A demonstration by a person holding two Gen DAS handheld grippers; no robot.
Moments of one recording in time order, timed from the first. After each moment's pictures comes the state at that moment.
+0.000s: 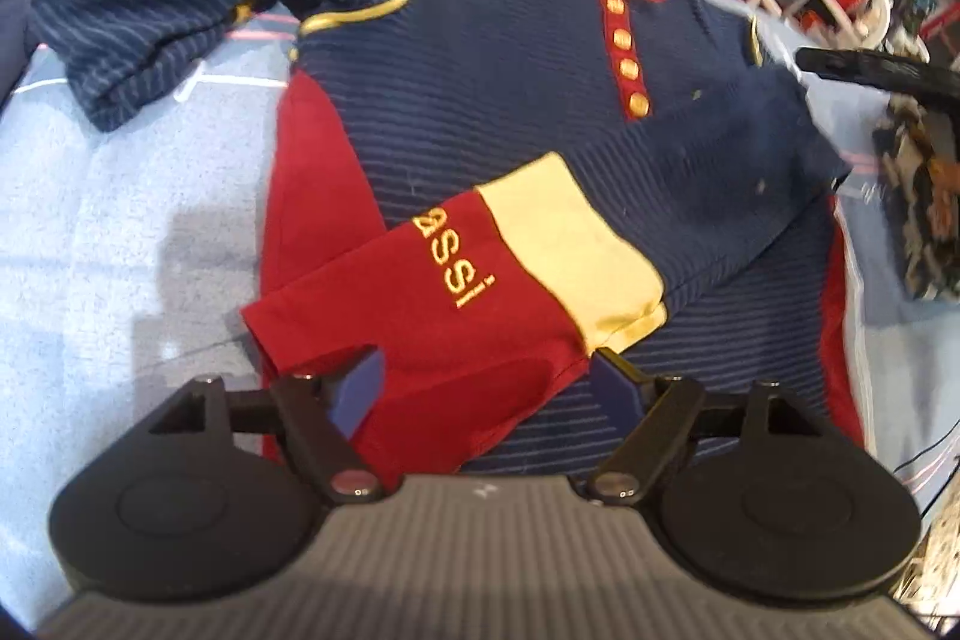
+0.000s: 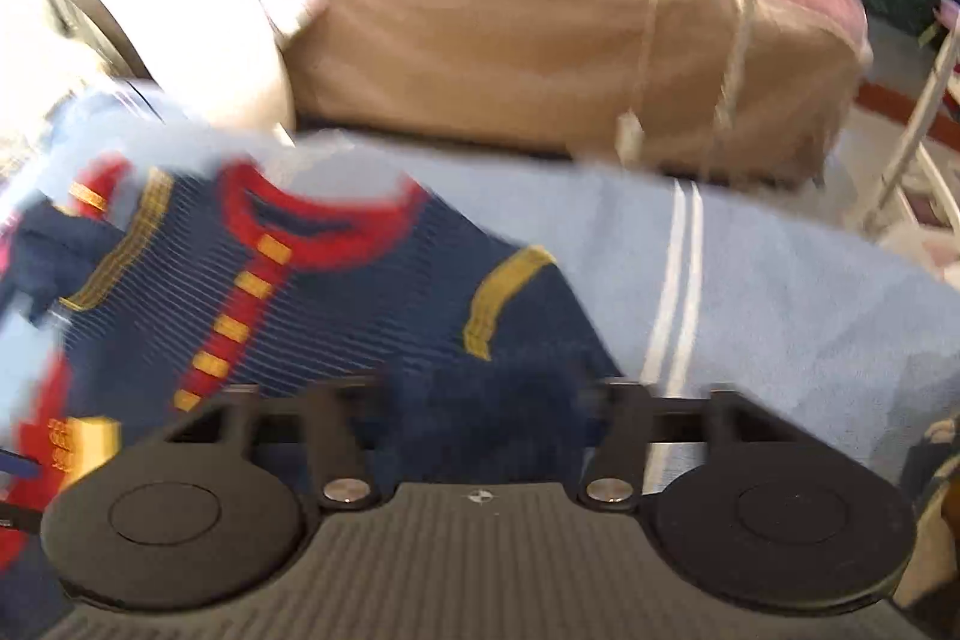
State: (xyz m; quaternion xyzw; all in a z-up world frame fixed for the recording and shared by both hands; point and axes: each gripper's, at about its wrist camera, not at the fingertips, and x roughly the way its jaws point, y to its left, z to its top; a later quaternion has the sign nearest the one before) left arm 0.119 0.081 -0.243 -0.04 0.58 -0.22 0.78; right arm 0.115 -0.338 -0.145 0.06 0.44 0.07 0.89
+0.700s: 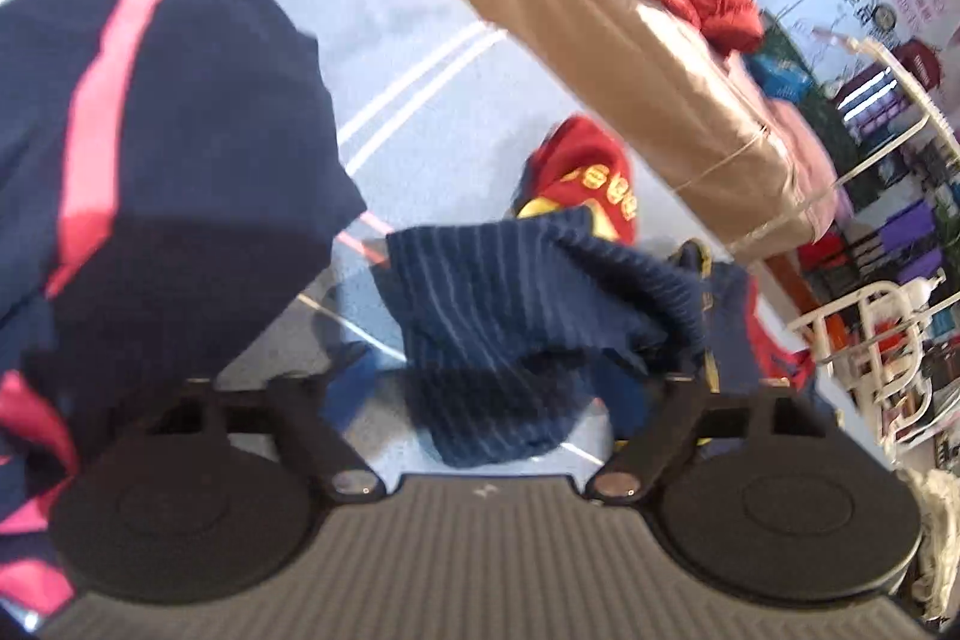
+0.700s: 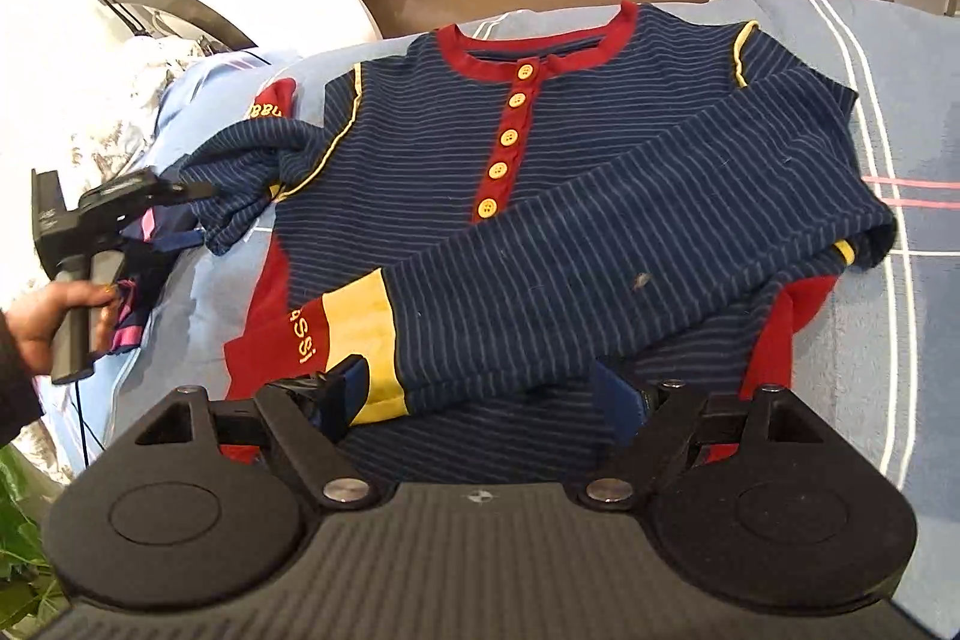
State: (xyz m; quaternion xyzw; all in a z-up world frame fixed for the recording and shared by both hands) left arm 0.254 0.251 -0.257 -0.26 0.48 -0.10 0.83; right arm 0.024 -0.231 -0.145 0.18 0.51 0.11 0.84
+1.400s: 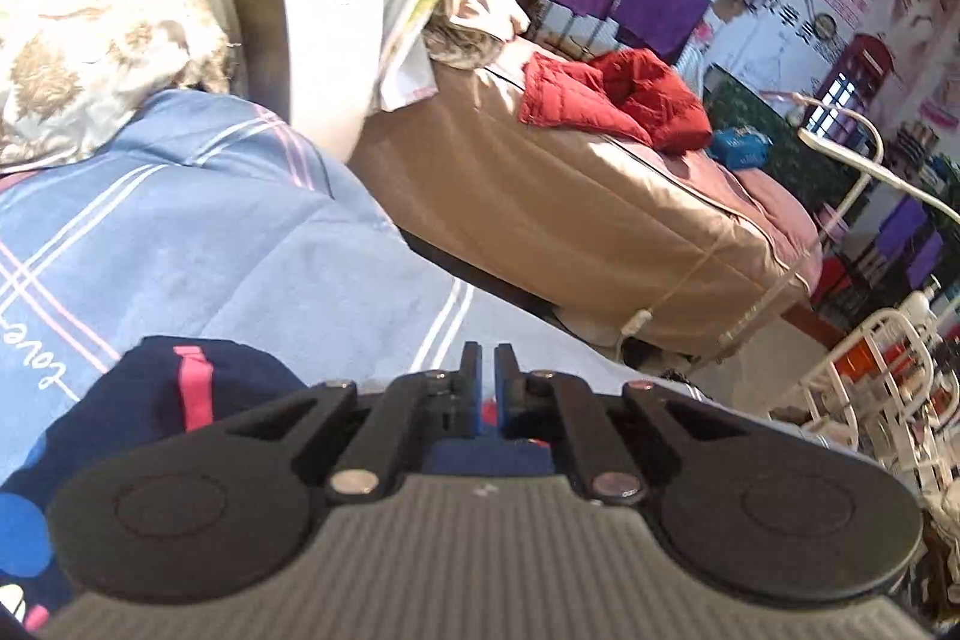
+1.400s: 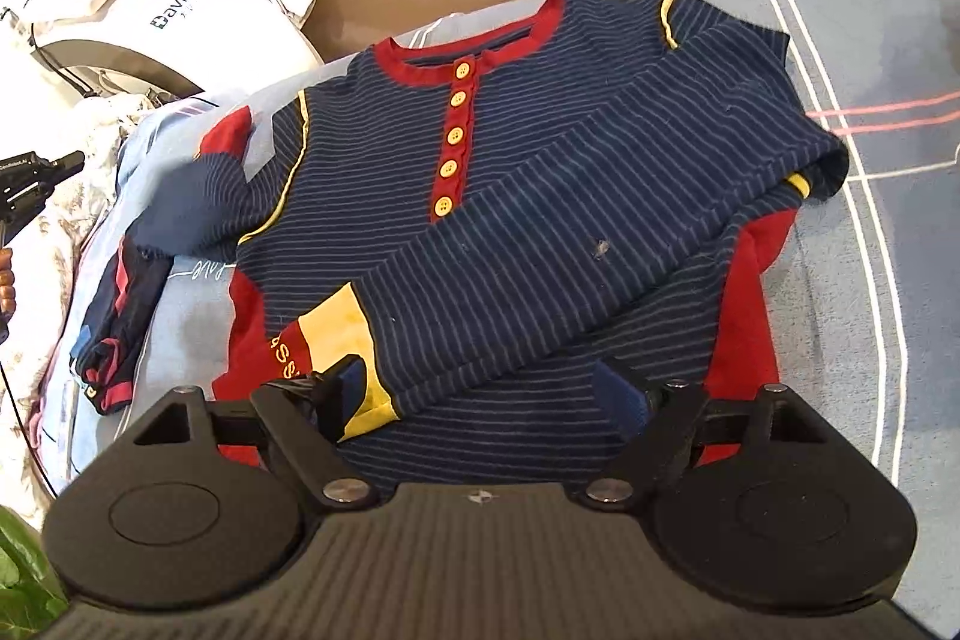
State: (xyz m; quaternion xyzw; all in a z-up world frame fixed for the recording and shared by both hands) left arm 0.287 0.274 -0.123 -0.17 0.36 -0.11 0.91; right arm 0.011 -0.238 -0.150 0.24 0.51 0.04 0.83
